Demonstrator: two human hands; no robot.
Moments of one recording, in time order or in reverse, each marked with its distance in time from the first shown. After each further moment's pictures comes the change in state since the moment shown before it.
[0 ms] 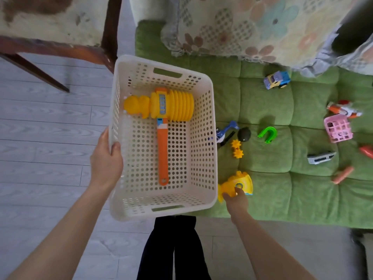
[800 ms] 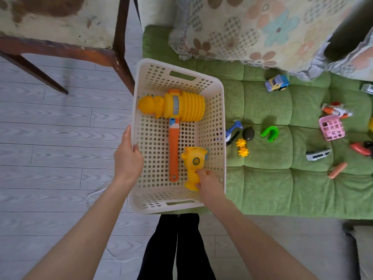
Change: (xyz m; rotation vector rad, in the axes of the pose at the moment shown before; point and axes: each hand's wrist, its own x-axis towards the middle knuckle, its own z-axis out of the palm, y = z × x) left_hand 0.006 -0.010 -0.005 -0.002 -0.137 -0.001; right_hand -0.094 -0.078 0.047 -0.728 -0.206 -0.610
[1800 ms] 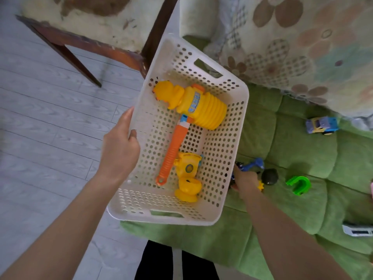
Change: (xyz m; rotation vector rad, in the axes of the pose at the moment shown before) left_hand 0.043 0.048 0.002 0.048 0.281 0.135; right_hand 0.170 0.064 -0.075 0.834 0.178 0.505
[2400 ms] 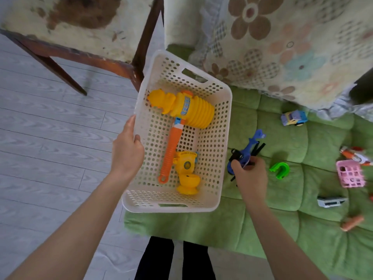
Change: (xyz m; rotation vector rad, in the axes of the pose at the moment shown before) left_hand 0.002 -0.001 -0.006 -0.049 -0.113 -0.072; right_hand -0.122 -0.009 -0.043 0.007 0.269 -0.463
